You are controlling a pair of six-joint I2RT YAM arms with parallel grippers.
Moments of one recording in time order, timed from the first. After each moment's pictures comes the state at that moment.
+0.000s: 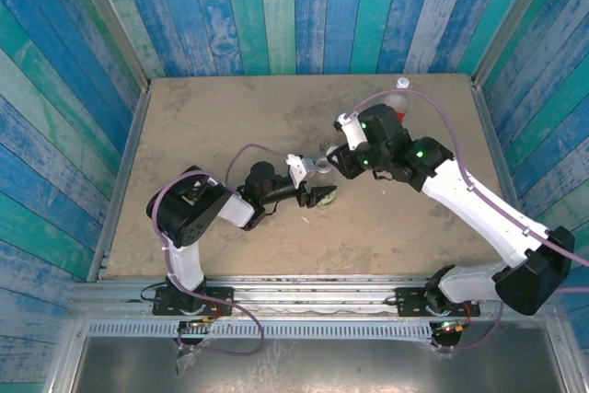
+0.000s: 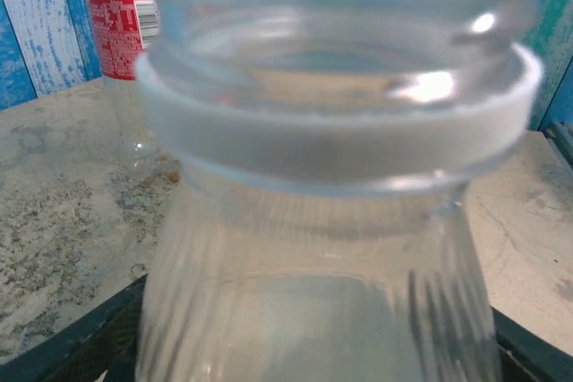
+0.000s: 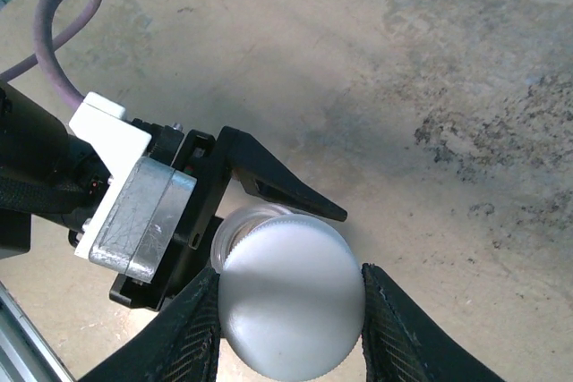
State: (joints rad) left arm -0.66 1.86 0.56 1.23 0.57 0.00; right arm 0.68 1.32 1.26 -0.70 -0.10 0.11
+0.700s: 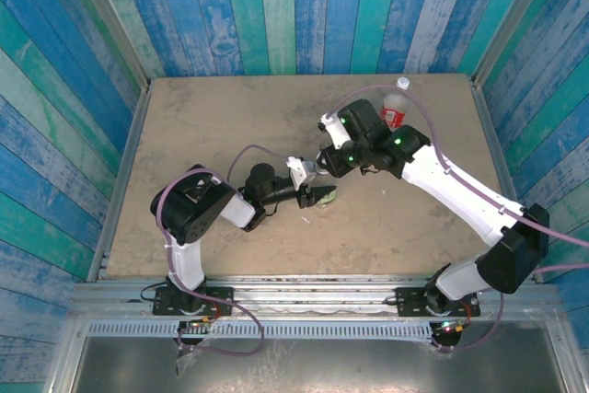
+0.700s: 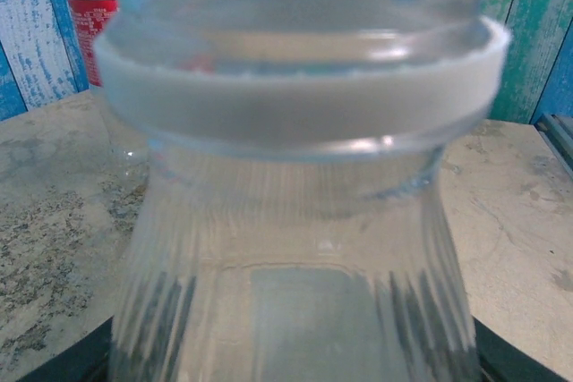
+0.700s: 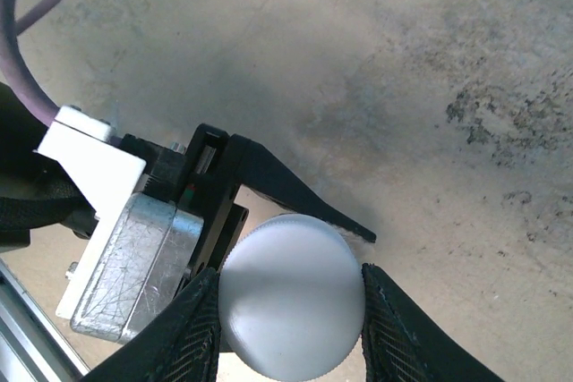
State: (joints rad) left arm -0.66 1.88 0.56 1.27 0.60 0.03; right arm 0.72 1.47 1.38 -0.80 -0.11 0.11
